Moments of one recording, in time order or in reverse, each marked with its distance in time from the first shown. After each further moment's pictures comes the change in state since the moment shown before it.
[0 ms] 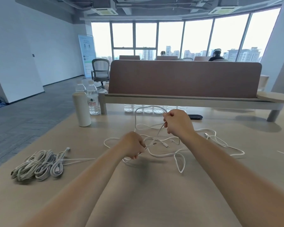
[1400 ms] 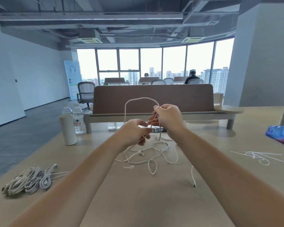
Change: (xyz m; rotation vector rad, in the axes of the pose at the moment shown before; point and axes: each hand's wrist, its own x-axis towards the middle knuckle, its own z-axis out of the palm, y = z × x) left_hand -0.085 0.119 -0.012 -0.435 0.077 0.381; right_hand -0.067 -0.048 -0.112 0.566 0.091 -0.010
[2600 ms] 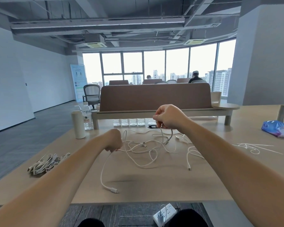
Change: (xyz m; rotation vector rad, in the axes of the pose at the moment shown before) left_hand -0.071 -0.016 -0.026 1.233 -0.131 -0.332; right_hand -0.056 -0.015 -0.036 -0.532 -0.287 -0.100
